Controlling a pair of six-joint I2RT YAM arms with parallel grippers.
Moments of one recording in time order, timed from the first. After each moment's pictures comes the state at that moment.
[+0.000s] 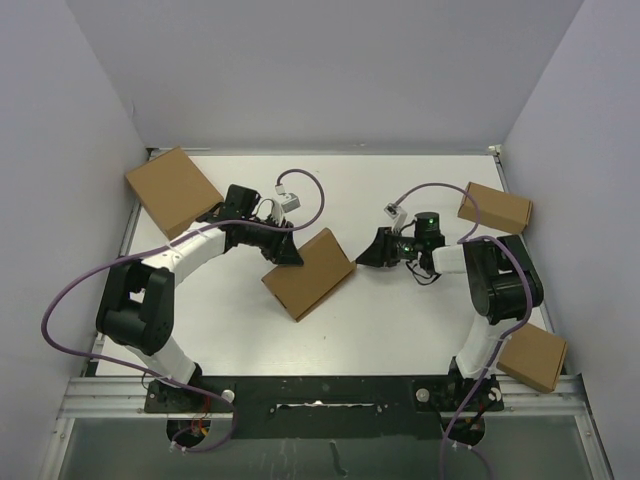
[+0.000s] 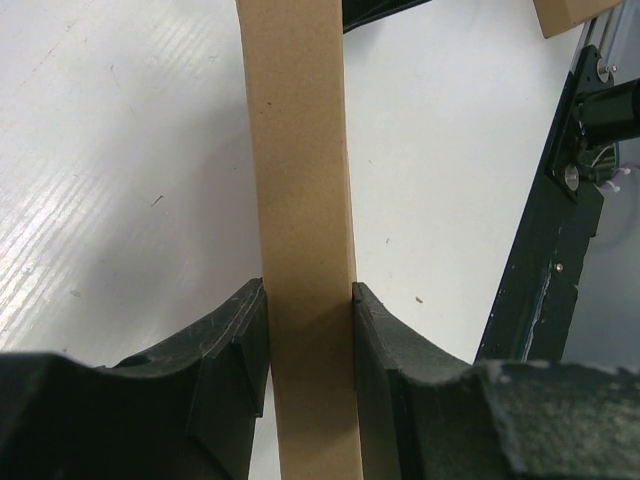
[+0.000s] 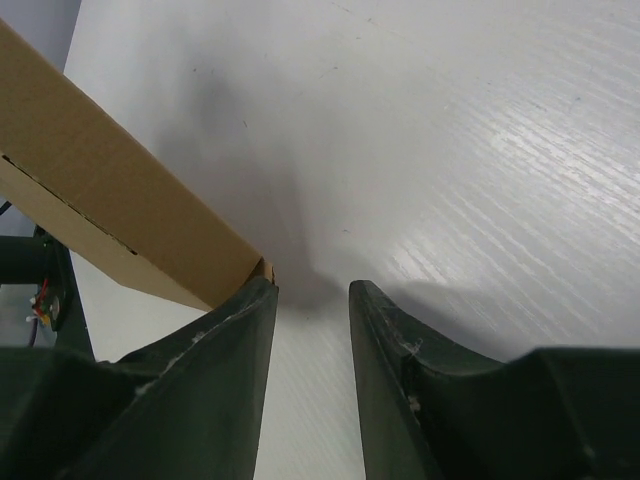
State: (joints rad) left arm -0.37 1.65 1.09 -0.36 0.85 0.11; right arm 0.17 1.83 0.77 0.37 -0.89 0.27
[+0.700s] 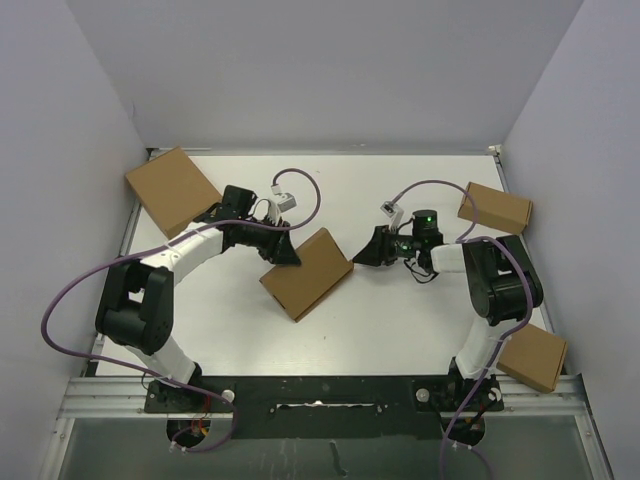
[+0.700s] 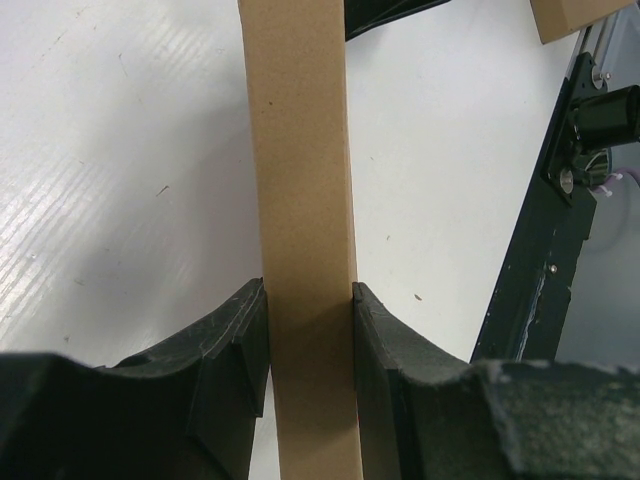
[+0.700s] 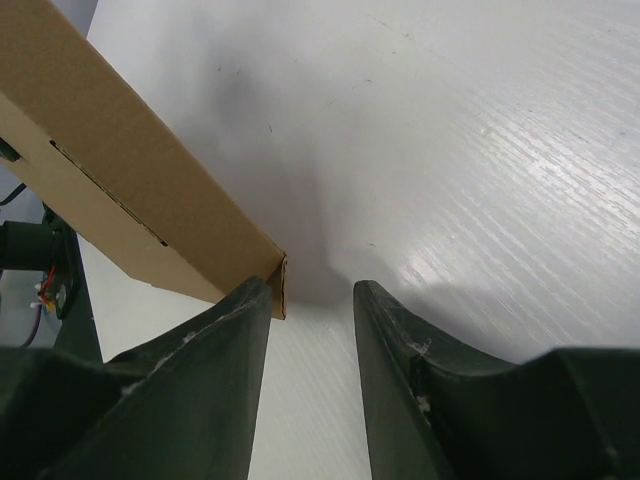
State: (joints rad) left arm -0.35 1.65 1.08 -0.35 0.86 0.10; right arm 0.20 1.82 0.78 0.37 -0.92 0.26
